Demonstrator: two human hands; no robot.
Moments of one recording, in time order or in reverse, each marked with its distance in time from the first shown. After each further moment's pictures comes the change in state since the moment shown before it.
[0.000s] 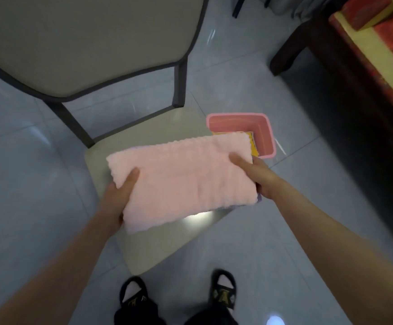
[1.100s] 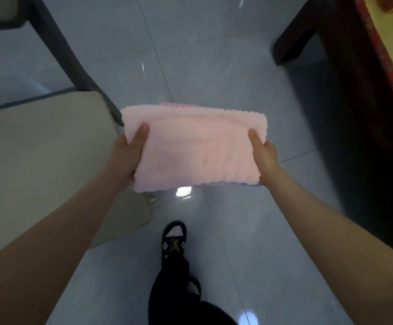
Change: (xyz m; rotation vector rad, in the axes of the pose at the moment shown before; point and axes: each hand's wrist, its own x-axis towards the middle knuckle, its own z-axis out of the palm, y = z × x) left_hand 0.095 -0.011 0.362 0.134 0.222 0.135; right_hand 0.200 -0.006 -0.286 0.006 0.218 0.029
